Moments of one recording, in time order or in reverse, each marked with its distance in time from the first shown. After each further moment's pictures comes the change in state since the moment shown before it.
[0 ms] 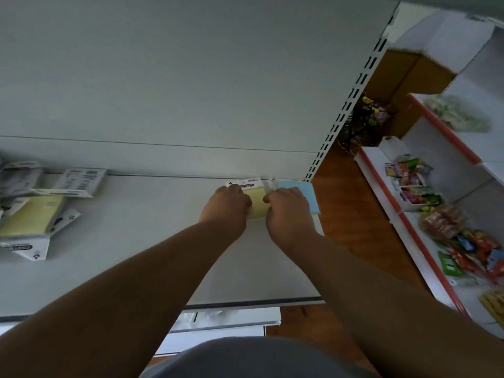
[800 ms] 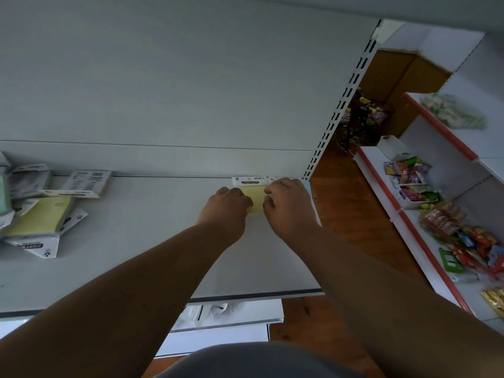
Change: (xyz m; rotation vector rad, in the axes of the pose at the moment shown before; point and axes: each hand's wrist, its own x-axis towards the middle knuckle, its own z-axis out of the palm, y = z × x) left_hand -0.014 -0.003 -0.003 0.055 -0.009 0.058; right_hand -0.001 0.004 -0.002 0.065 0.191 -0.046
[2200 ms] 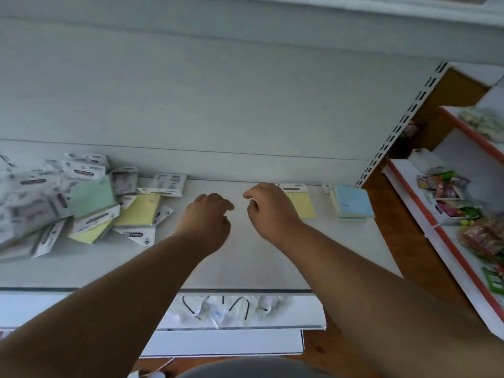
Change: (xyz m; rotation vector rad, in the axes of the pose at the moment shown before) left_hand -0.102 -0.132 -0.062 -0.051 0.125 -0.154; right_hand 0.007 -0.162 0.026 0.252 -0.150 -0.142
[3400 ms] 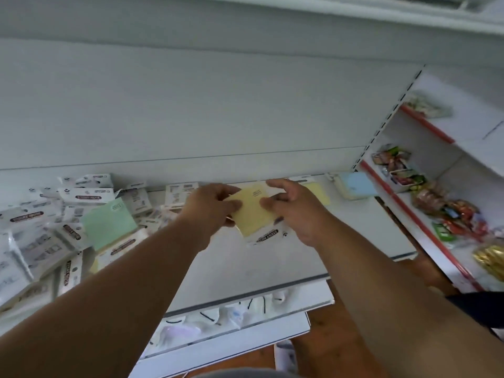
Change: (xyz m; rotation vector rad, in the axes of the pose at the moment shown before) left_hand 0.015 -0.063 -0.055 -1.143 -0.237 -0.345; right_hand -0.001 -0.067 0.009 0.808 0.054 0.647
